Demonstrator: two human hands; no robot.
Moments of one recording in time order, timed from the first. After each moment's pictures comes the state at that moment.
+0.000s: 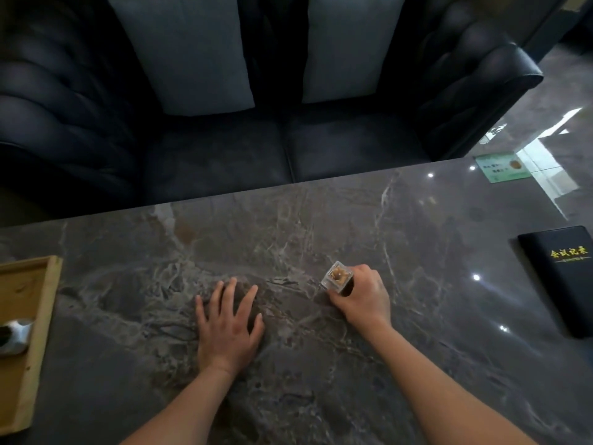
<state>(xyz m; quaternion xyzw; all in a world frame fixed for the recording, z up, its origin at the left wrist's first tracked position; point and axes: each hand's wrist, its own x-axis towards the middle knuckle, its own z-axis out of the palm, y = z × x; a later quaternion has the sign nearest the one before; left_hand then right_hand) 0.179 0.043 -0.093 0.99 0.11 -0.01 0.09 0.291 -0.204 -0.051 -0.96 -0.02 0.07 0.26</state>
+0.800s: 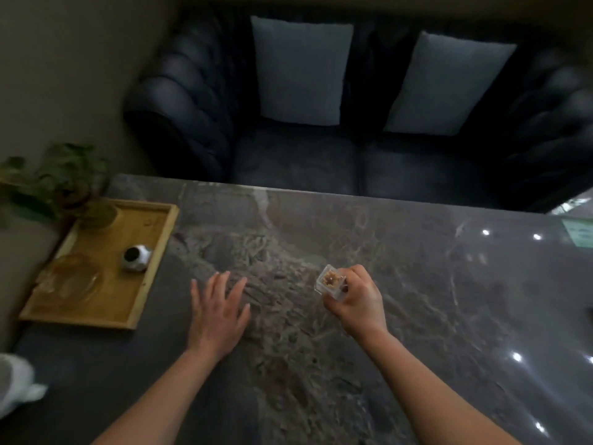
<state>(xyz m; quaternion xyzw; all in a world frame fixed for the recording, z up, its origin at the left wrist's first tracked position) 0.090 0.149 -0.047 0.97 0.21 -0.02 0.07 0.239 -0.083 -0.005 -0.92 -0.21 0.08 0.33</state>
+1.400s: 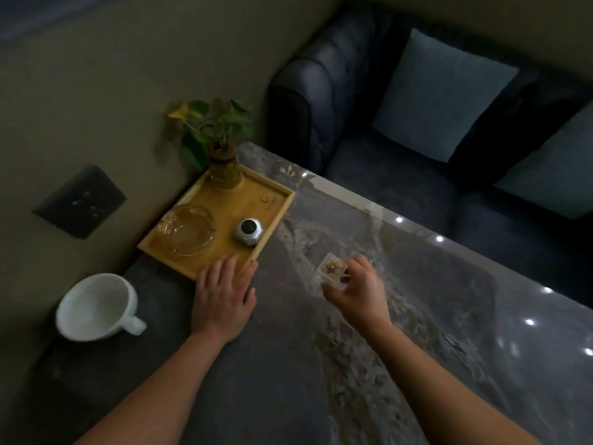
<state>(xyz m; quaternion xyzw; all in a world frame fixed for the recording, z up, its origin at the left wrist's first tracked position) -0.010 0.275 -0.073 0.93 0.37 0.01 0.07 0.200 0.117 -0.008 -0.85 -0.40 0.14 0.31</state>
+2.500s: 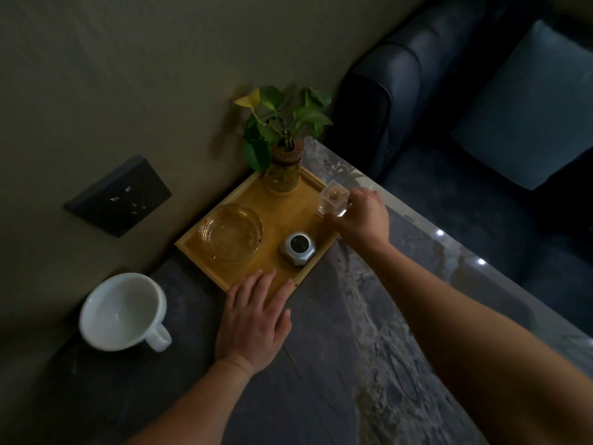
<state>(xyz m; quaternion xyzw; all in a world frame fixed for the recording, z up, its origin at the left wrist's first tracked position) -0.015 0.284 -0.090 0.90 0.41 0.05 0.13 0.250 0.337 -0.037 -0.84 -0.48 0.11 0.22</state>
